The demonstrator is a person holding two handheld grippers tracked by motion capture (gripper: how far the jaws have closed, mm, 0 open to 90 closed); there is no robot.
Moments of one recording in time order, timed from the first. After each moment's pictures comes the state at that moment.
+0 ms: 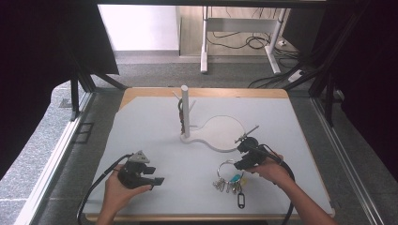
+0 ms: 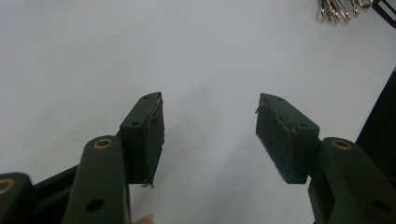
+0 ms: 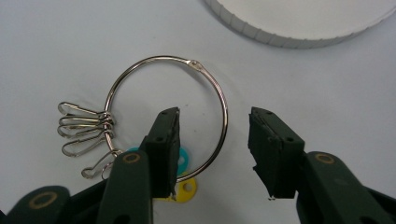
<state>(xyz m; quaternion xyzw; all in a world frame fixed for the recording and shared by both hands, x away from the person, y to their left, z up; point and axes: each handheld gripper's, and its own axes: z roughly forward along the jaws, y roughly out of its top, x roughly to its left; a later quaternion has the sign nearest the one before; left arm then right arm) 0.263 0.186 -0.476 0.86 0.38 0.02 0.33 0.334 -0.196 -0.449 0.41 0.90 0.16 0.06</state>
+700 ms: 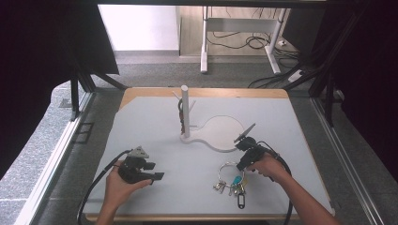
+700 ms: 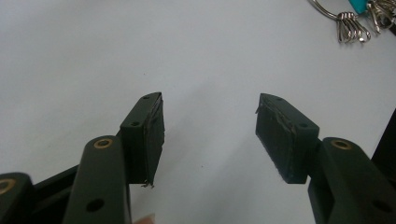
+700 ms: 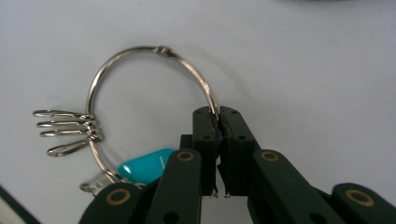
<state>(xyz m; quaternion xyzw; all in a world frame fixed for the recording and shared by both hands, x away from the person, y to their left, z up) 0.274 0.190 -0.476 0.86 0.39 0.03 0.34 0.357 -0.201 -0.473 0.44 0.89 0.12 -0.05</state>
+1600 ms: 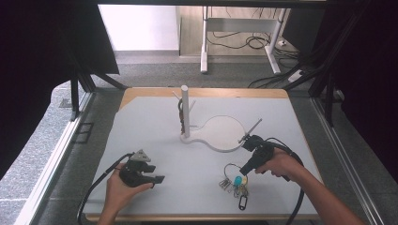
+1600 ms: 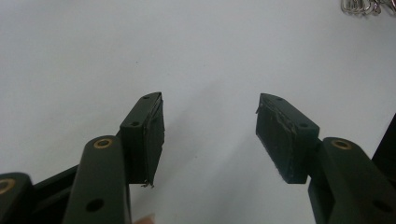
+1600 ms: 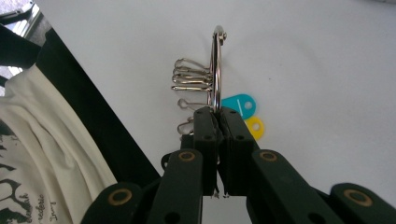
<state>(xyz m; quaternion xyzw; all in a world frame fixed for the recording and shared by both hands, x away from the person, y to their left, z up) 0.267 0.184 -0.480 0.86 0.39 0.03 0.33 0.330 -0.207 -0.415 0.35 0.92 0.14 -0.12</state>
